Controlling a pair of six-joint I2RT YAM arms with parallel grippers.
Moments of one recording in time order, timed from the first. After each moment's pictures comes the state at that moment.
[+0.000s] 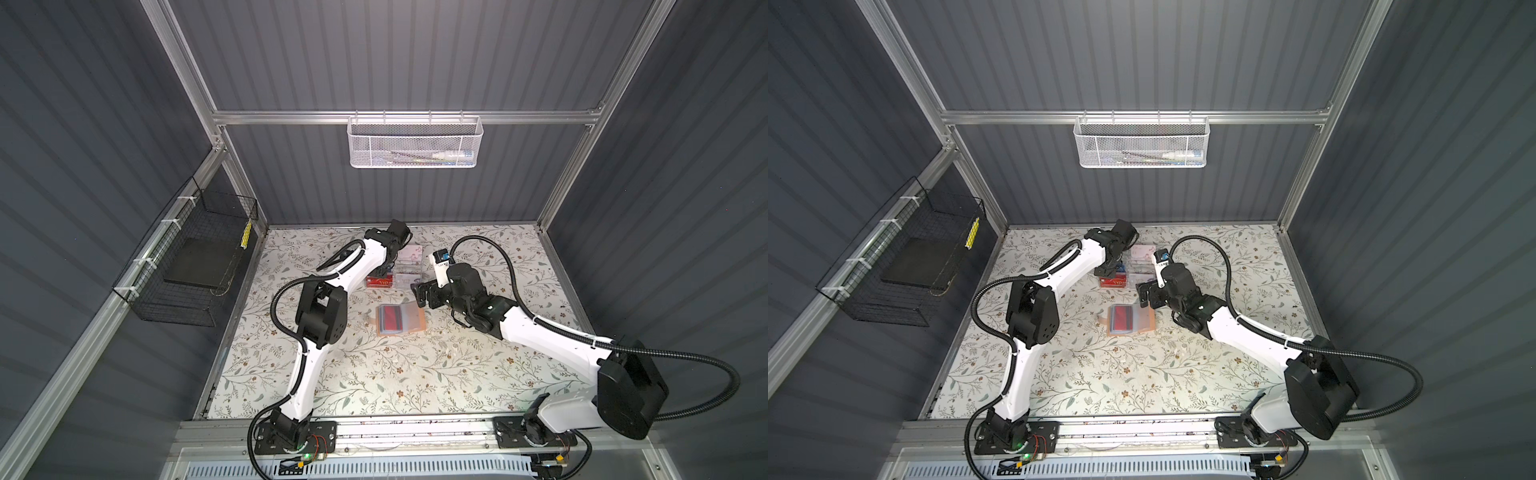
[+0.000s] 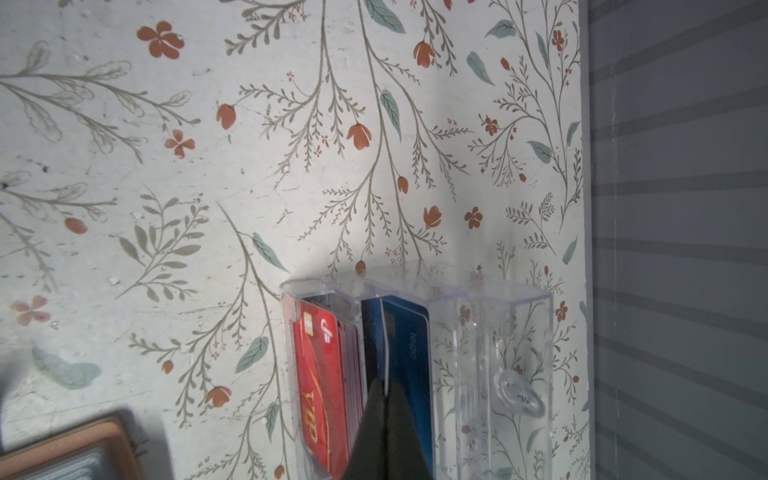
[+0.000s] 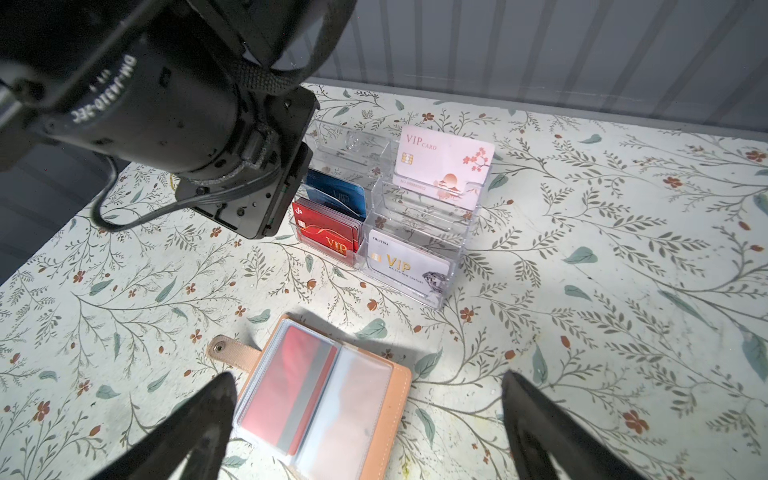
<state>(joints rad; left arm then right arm) -0.58 2.28 2.09 -1.08 -0.50 -1.97 0.70 1.41 0.92 -0.03 0.11 0.25</state>
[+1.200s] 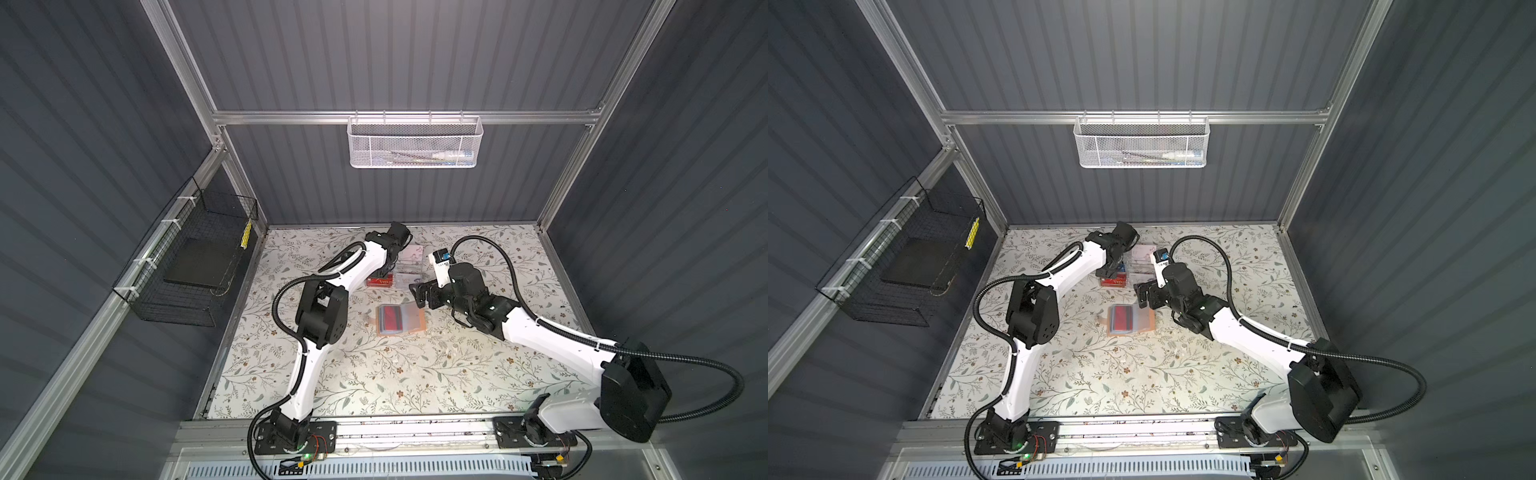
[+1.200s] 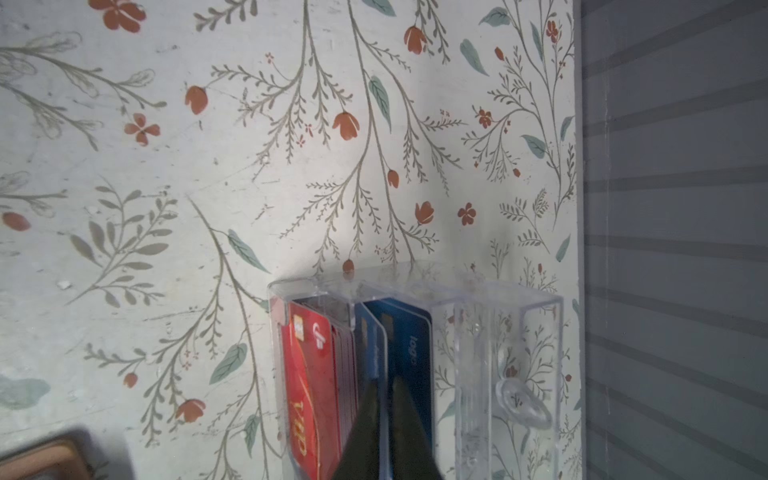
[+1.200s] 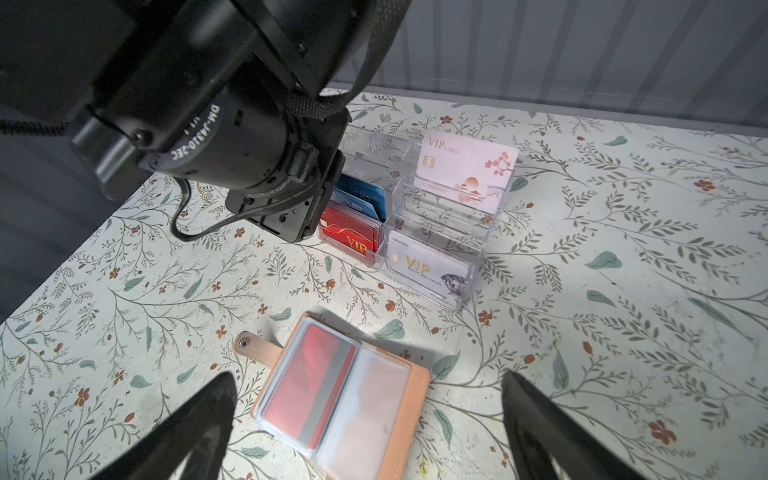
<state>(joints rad) -0.58 2.28 2.03 -1.00 -0.51 -1.96 0.70 1.39 0.92 -0.03 0.07 0.26</state>
